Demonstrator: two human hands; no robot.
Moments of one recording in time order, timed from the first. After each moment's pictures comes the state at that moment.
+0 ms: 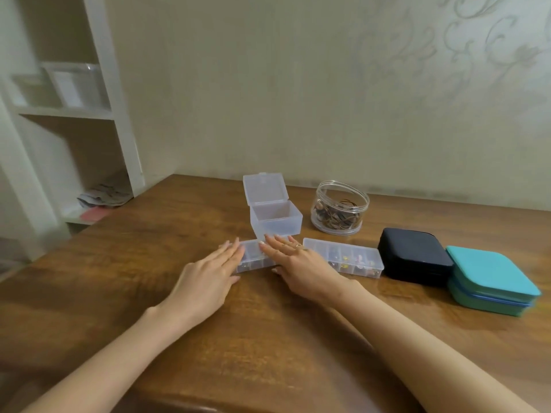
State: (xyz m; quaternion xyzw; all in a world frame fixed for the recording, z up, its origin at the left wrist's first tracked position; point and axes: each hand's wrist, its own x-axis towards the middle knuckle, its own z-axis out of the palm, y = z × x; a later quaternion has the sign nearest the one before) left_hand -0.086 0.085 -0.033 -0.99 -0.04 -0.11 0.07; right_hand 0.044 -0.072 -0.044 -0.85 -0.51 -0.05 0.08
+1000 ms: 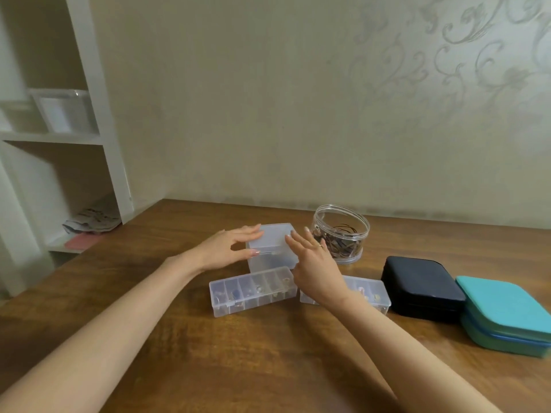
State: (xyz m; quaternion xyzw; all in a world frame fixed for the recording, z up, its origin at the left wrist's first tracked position) left_hand 0.053 0.153 -0.011 -0.97 0.05 -0.05 -0.24; right_hand 0.088 -0.064 -0.027 -0.92 -0.35 -0.12 0.16
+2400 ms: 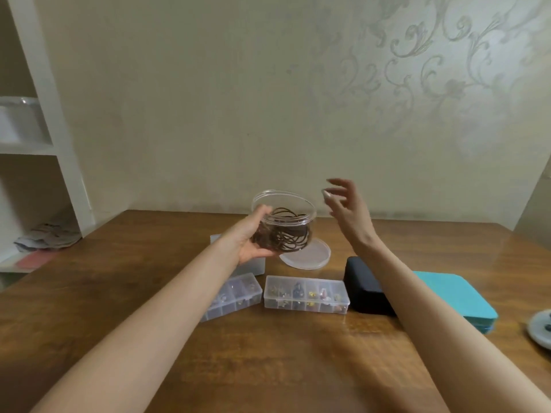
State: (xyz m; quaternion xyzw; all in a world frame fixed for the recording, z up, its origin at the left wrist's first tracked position) left_hand 0.072 0.024 0.051 -0.57 -0.15 0.01 -0.81; right_hand 0.154 -0.158 0.045 -0.76 -0.24 -0.16 0.58
